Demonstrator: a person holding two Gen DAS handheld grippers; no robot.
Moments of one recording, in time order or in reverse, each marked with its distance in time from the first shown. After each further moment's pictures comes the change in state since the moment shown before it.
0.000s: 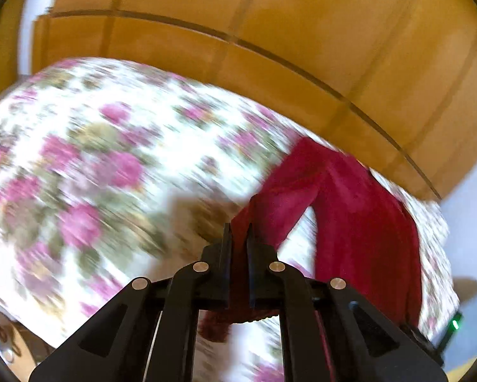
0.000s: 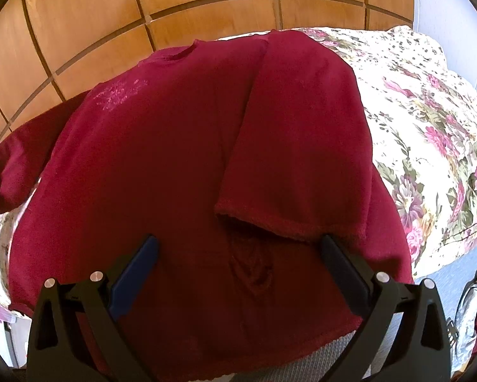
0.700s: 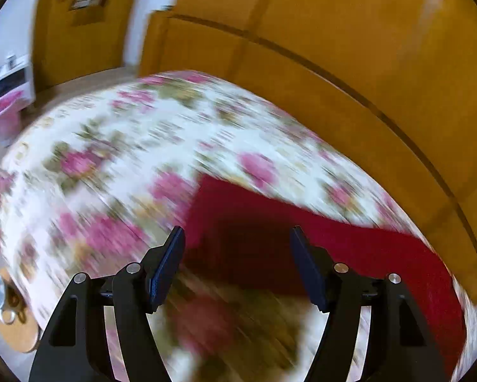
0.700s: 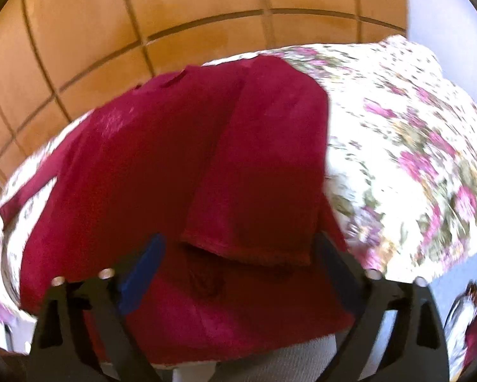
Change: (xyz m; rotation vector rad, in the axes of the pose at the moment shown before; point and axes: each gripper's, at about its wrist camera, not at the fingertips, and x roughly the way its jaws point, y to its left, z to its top) left arm -0.002 0.088 0.028 -0.260 -0.161 0.310; right arm -0.025 -0.019 0.019 -0.047 -0.039 0.001
